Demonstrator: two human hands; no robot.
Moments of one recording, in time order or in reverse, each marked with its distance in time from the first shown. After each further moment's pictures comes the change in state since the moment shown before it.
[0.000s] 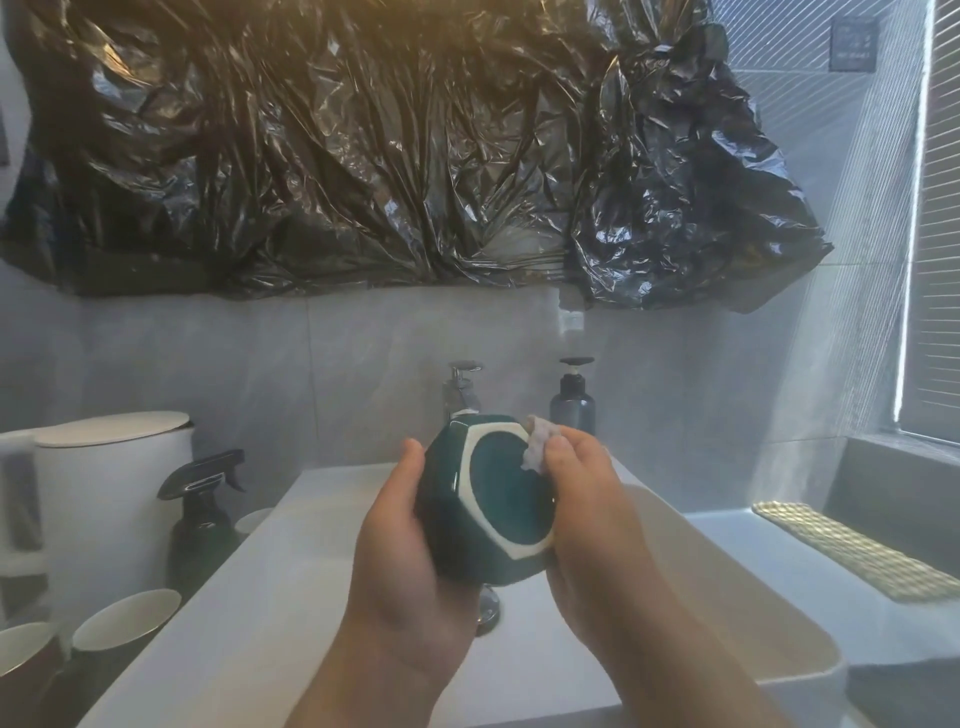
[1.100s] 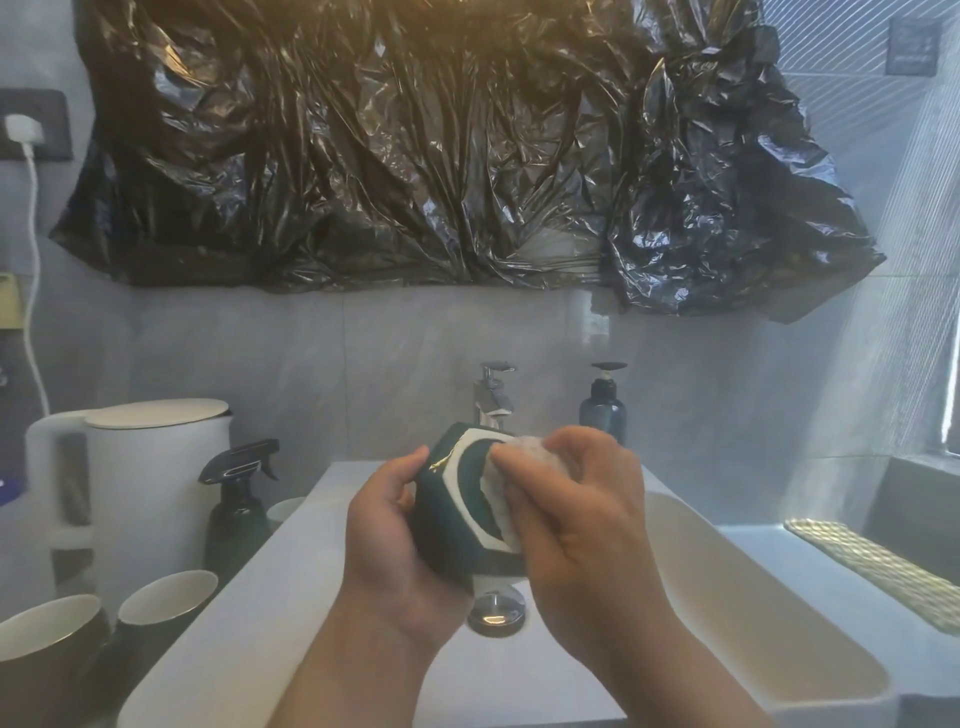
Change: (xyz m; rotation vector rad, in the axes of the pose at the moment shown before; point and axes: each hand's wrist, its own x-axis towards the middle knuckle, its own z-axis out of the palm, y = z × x) left_hand 0.008 0.023 -0.028 -0.086 0.096 -0.069; right_hand -0.011 0.024 0.001 -0.982 -0.044 -0.918
